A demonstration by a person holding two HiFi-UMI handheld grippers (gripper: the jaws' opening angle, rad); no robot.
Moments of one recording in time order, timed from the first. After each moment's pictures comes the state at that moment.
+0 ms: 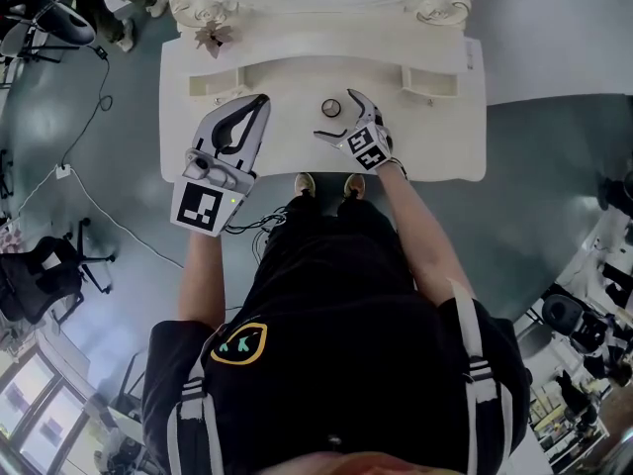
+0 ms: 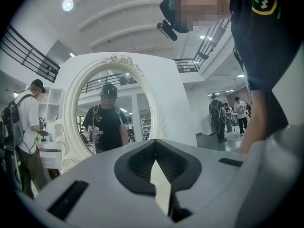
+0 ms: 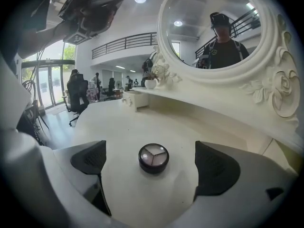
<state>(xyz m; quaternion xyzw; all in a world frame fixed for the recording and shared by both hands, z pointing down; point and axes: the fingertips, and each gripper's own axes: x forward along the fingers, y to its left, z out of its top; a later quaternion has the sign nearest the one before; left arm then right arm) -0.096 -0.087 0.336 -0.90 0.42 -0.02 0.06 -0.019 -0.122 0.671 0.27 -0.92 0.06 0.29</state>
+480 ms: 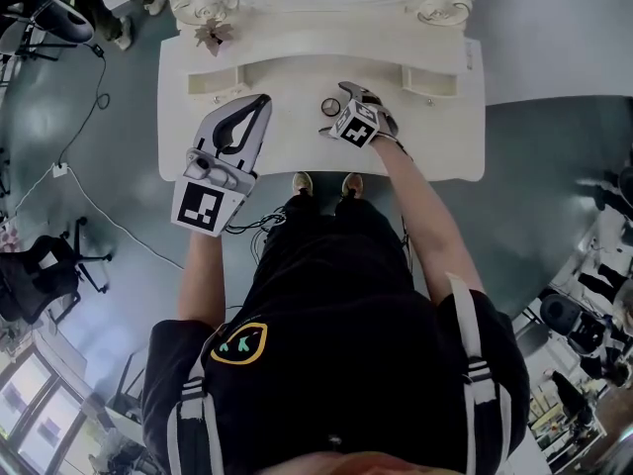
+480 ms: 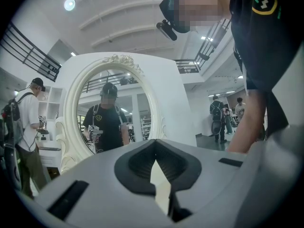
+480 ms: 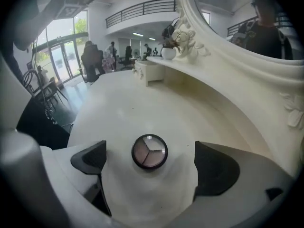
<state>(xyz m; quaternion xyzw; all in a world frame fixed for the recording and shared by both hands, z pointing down) -0.097 -0.085 0.339 -0.91 0.42 -0.01 0.05 -0.025 -0.127 0.700 0.13 -0.87 0.05 0.48</state>
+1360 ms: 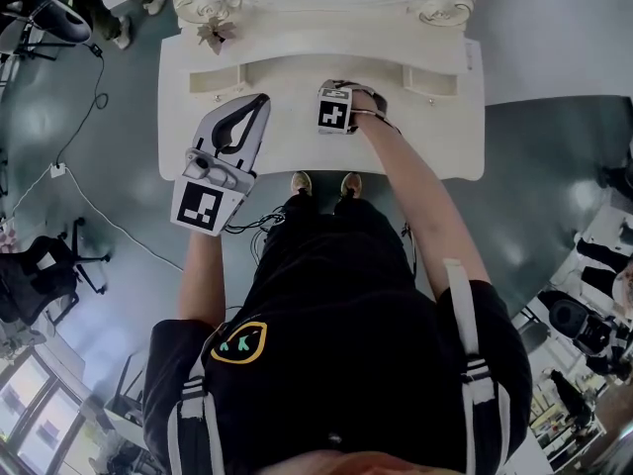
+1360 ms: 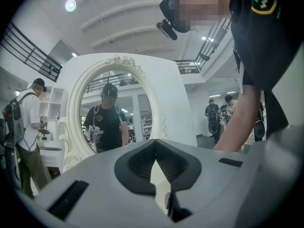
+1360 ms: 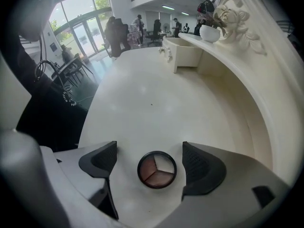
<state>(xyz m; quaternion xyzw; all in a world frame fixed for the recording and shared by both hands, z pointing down) -0.108 -0.082 0.339 -0.90 0.43 -0.01 0.05 -0.055 -0.113 0.709 -0.04 -0.81 0.00 0.59</state>
